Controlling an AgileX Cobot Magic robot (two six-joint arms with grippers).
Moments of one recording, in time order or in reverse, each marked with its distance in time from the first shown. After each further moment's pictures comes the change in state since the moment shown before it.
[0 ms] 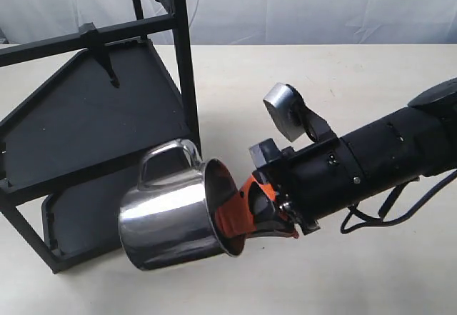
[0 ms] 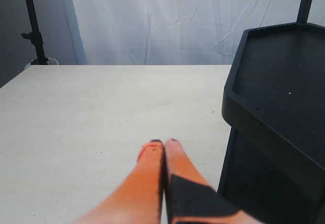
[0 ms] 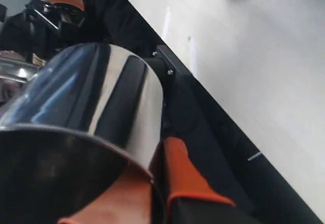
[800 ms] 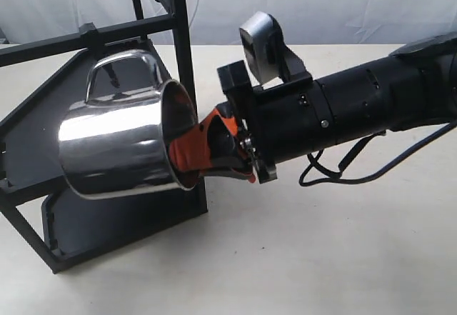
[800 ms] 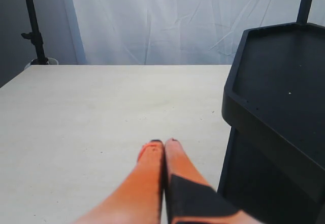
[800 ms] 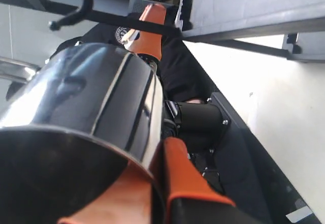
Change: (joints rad) left arm 0.000 0.000 0.000 0.000 0.000 0.000; right arm 0.069 0.011 -0.166 0.127 0.000 0.014
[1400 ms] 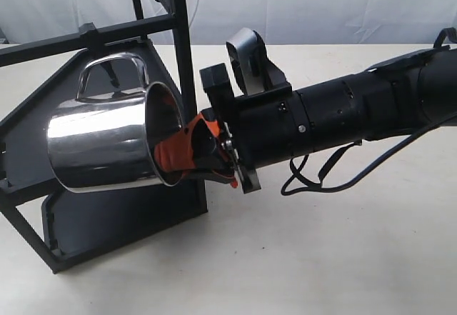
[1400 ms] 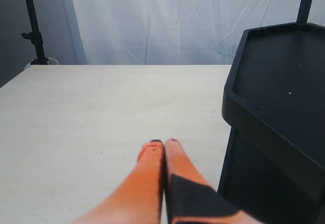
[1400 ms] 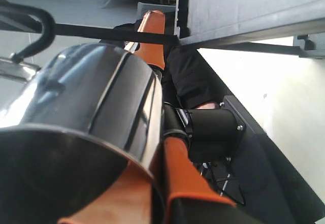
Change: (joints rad) left arm 0.000 0.000 0.000 0.000 0.000 0.000; right arm 0.030 0.070 -0.002 0.097 0.000 0.006
